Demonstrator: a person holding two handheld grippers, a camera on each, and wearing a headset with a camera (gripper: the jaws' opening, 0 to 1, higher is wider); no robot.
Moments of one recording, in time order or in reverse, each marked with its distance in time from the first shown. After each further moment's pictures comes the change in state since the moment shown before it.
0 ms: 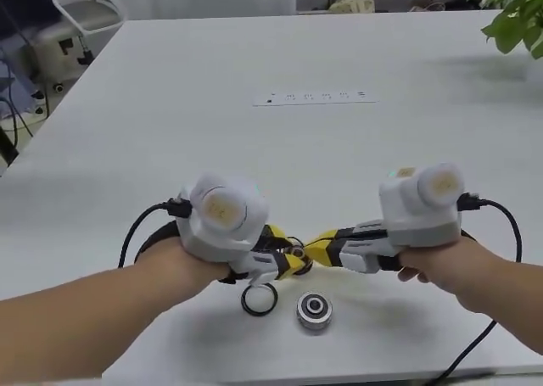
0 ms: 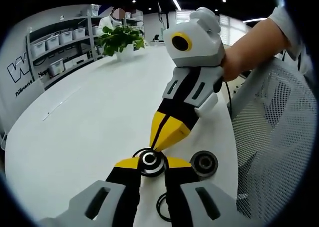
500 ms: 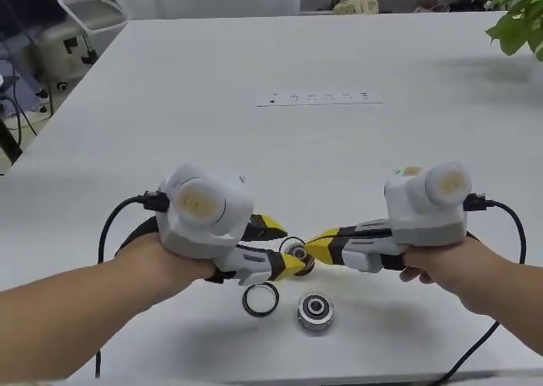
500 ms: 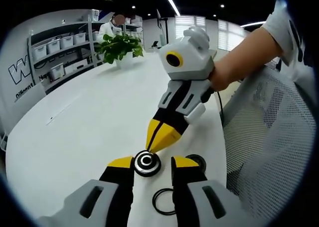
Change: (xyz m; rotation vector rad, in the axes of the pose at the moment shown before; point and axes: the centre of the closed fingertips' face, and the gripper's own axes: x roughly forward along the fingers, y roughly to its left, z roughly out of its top) left arm -0.027 -0.005 0.014 -0.003 -0.055 -0.009; right arm -0.003 0.003 0.007 0.013 -0.028 0.014
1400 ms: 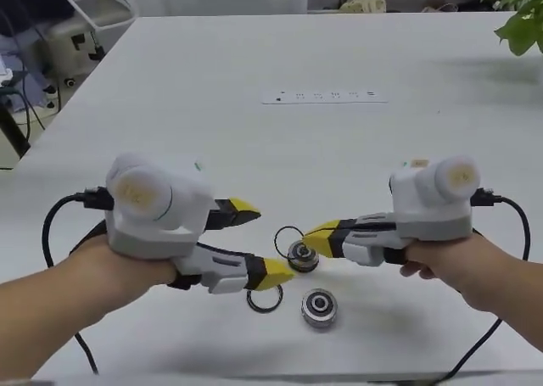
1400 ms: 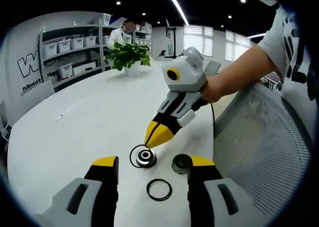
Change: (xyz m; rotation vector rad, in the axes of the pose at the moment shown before) left arm -0.046 -0.005 0.004 -0.076 -0.062 0.041; right arm 0.001 0.011 0.014 -0.005 -0.038 0.032
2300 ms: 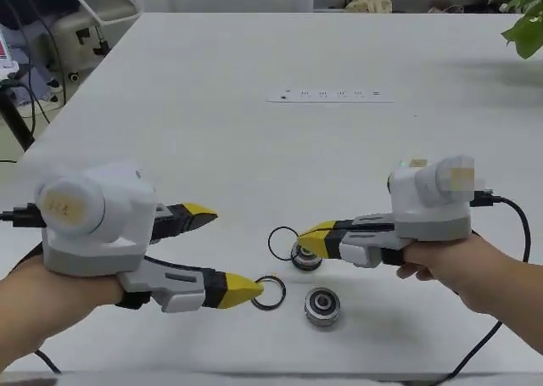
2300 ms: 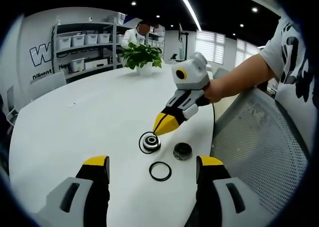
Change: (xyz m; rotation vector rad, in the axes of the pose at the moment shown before) left arm -0.040 0.004 -0.021 -0.096 -0.021 0.064; right arm 0.007 0.020 0.003 0.017 0.009 0.043
